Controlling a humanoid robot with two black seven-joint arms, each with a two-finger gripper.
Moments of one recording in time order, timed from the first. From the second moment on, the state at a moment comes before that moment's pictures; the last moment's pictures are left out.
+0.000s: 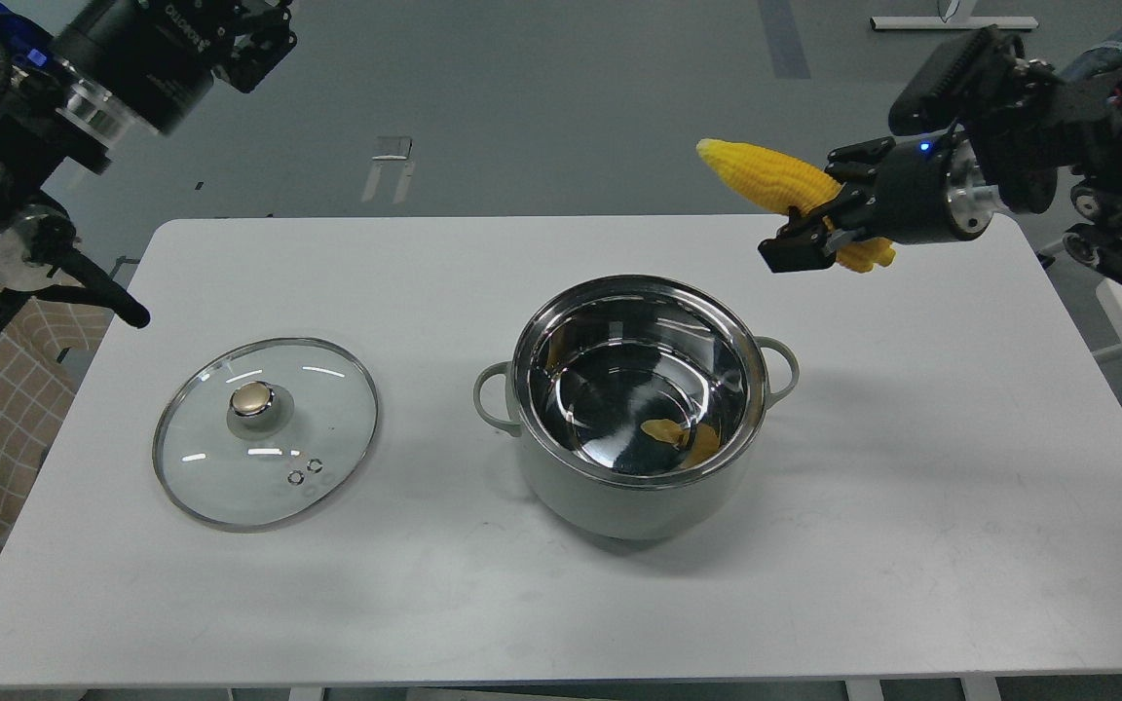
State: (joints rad) left arm -0.84 0.77 -0.75 -1.22 0.46 -0.29 -0.49; right arm 1.48 -0.54 -0.12 1.08 -1.79 0.31 0.49
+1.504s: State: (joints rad) left arm -0.82 0.76 -0.75 -1.23 0.47 -0.28 -0.49; right arm 1.40 -0.31 -0.10 1.00 -1.68 0.30 0.49
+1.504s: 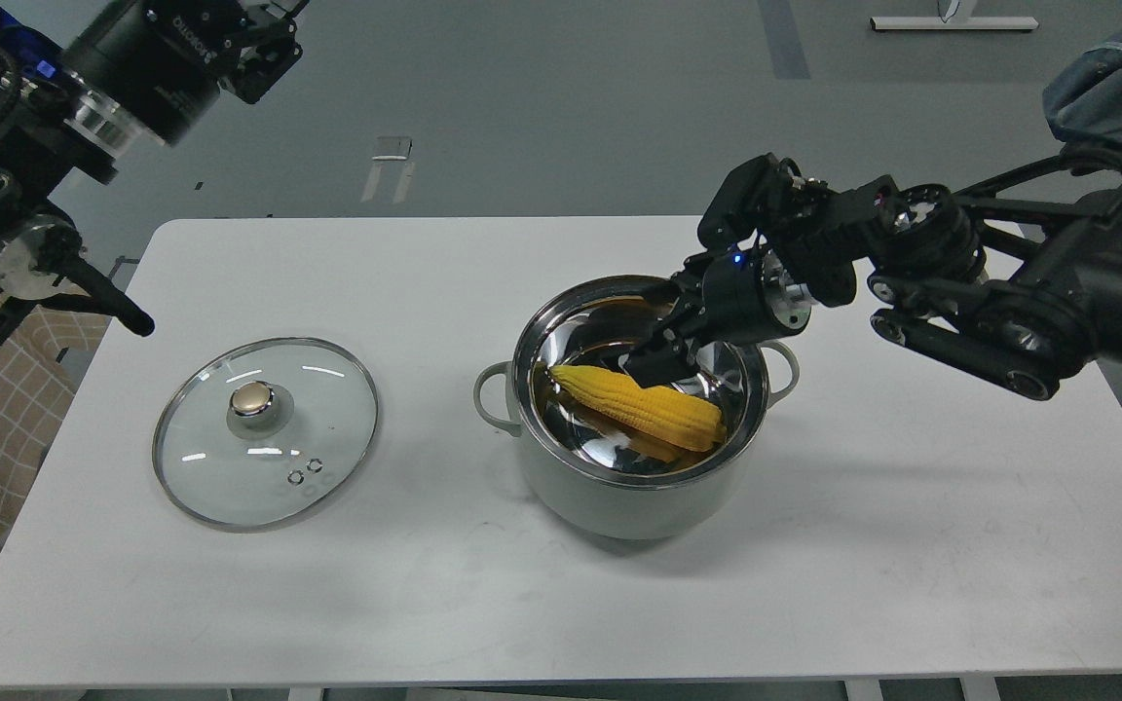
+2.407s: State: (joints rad) left arm -0.81 0.36 -0.75 -0.77 0.45 -0.46 -0.45; right arm 0.99 -0.16 0.64 0.51 -0.59 0.36 0.49
